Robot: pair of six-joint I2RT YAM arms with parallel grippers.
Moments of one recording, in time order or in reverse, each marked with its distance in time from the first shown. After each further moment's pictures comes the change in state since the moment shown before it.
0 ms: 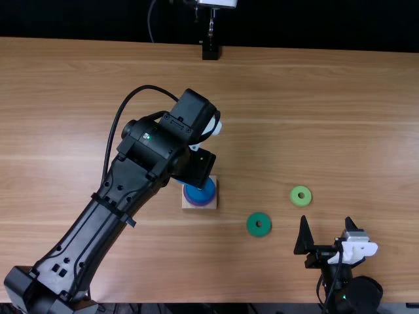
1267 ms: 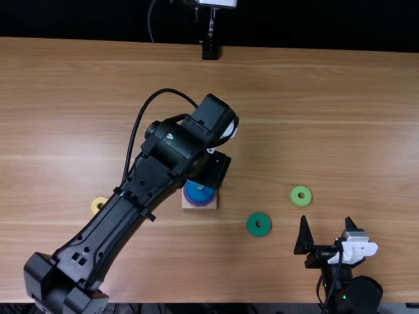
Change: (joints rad) left arm -0.054 0.066 0.006 0.037 0.006 -0.053; right arm 0.000 0.000 0.000 0.000 0.000 0.000
